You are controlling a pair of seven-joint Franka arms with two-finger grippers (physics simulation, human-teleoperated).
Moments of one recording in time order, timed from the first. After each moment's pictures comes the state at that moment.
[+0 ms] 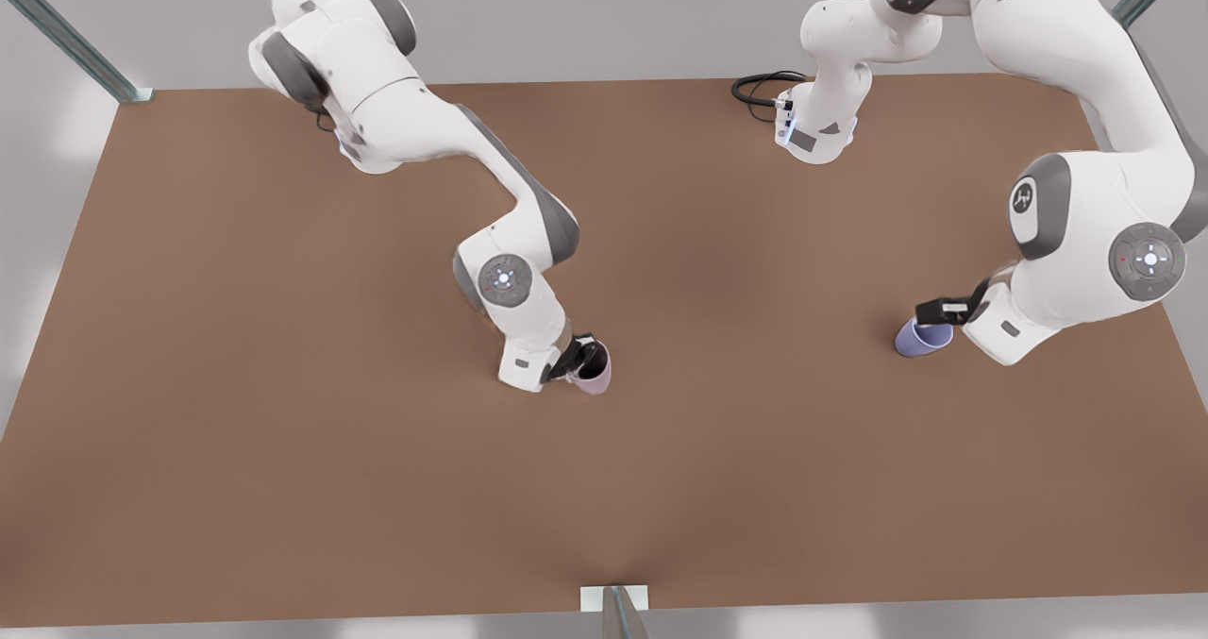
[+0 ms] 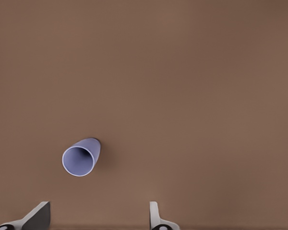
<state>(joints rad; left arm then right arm) -0.07 0.33 0.04 -1.34 0.02 1.47 -0.03 0.68 0.74 -0.03 -1.24 0.14 2.18 0.19</state>
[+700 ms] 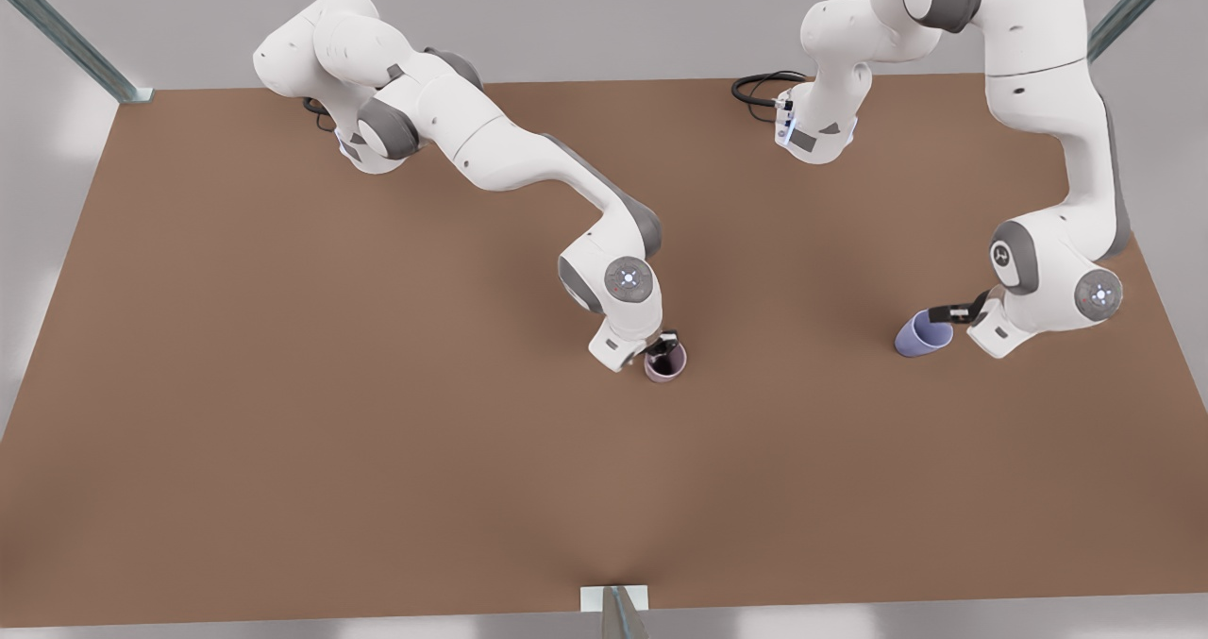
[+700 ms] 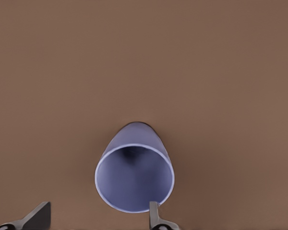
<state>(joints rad) -0.06 0.33 0.32 -2.03 -0.05 2.09 0.31 0.85 1.10 -0.11 -0.83 0.16 2.03 0.73</state>
